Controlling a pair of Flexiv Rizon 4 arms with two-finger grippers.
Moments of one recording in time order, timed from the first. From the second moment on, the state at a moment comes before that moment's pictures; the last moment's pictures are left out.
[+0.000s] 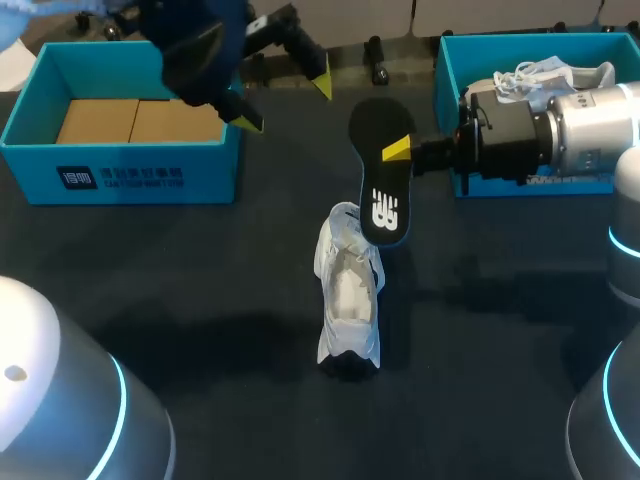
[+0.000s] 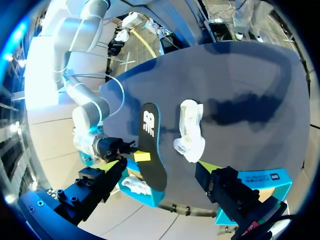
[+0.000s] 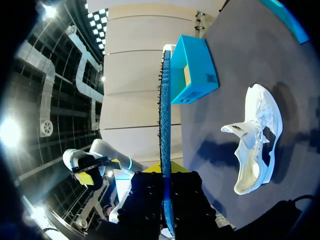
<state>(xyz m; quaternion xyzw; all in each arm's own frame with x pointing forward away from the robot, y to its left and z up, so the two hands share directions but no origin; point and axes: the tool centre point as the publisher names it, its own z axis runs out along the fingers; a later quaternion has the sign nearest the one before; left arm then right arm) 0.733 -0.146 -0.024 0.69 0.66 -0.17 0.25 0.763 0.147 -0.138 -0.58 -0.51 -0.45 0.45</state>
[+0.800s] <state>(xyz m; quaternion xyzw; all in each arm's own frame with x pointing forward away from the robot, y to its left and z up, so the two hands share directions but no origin) 0.747 -0.143 -0.045 0.64 0.64 -0.27 0.34 0.752 0.155 -0.118 -0.57 -0.51 -0.45 0.46</state>
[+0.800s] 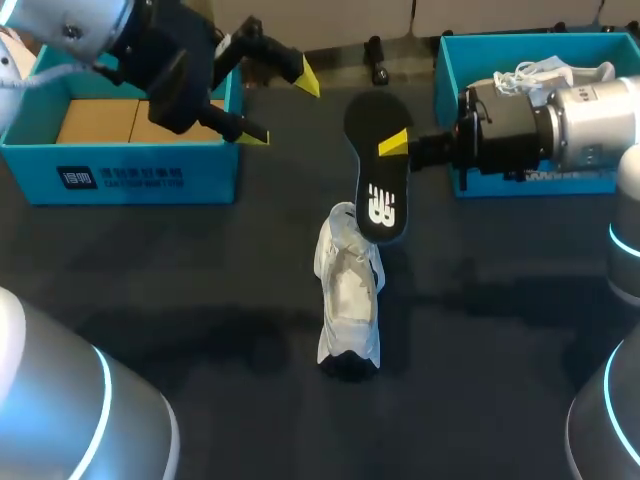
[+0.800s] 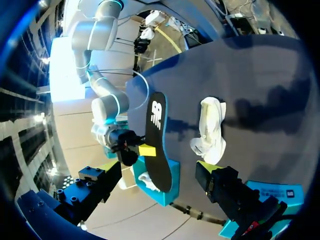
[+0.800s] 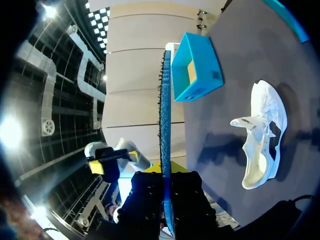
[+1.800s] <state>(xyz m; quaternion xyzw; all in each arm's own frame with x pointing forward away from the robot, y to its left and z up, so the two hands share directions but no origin) 0.780 -0.175 -0.082 0.57 0.60 -0.35 0.44 0.734 0.170 -0.087 -0.57 -0.48 -0.47 0.47</state>
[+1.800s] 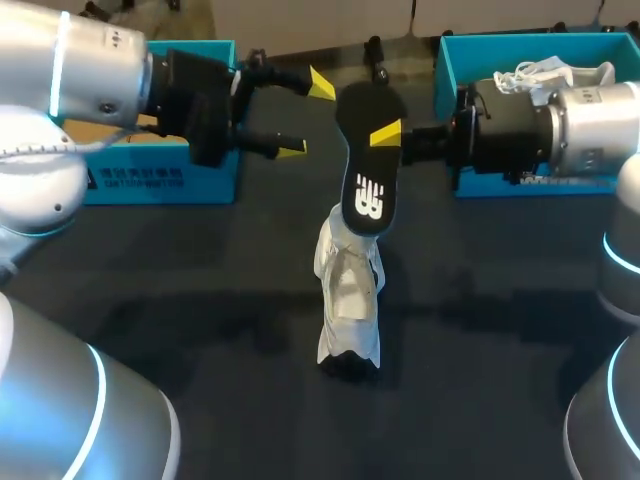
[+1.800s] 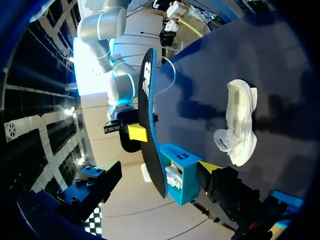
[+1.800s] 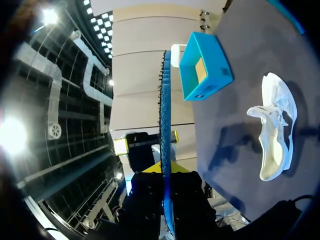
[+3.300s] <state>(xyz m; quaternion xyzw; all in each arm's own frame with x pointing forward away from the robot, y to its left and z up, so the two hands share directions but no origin) 0.781 -0.226 -0.087 0.53 0.55 -0.44 0.48 0.731 0.191 -0.083 -0.54 -0.48 -0.50 0.47</state>
